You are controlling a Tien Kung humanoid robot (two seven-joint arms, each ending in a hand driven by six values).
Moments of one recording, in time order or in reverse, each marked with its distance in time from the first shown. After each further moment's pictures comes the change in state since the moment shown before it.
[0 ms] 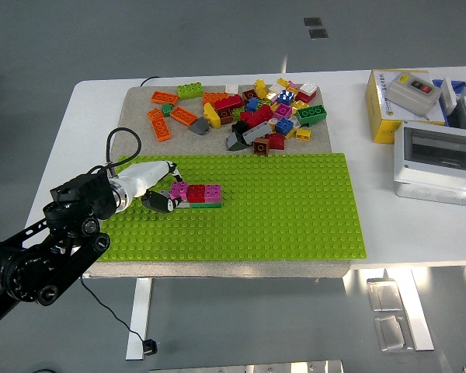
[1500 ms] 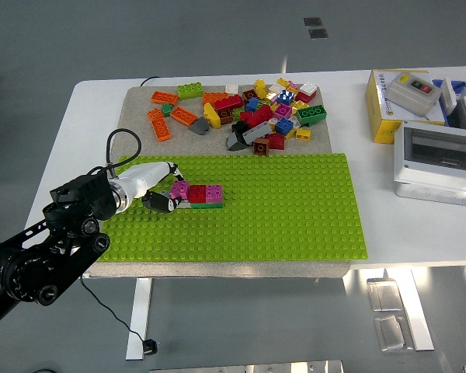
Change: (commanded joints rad) left arm -0.001 0.001 0.006 0.007 -0.012 0.009 -0.013; right arm 0.002 -0.001 0.014 0.002 -0.015 0.002 -0.001
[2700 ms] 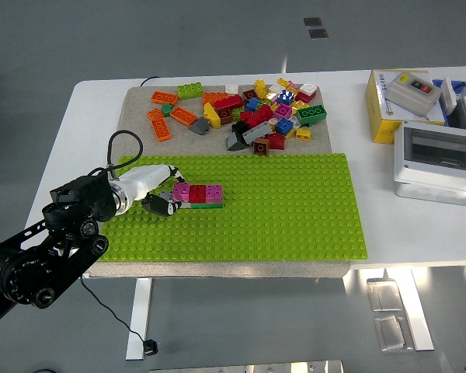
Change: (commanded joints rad) left arm 0.005 0.014 0.007 -0.034 -0.001 -0.027 0.021; right arm -0.001 -0.002 0.011 0.001 -0.006 -0.002 0.000
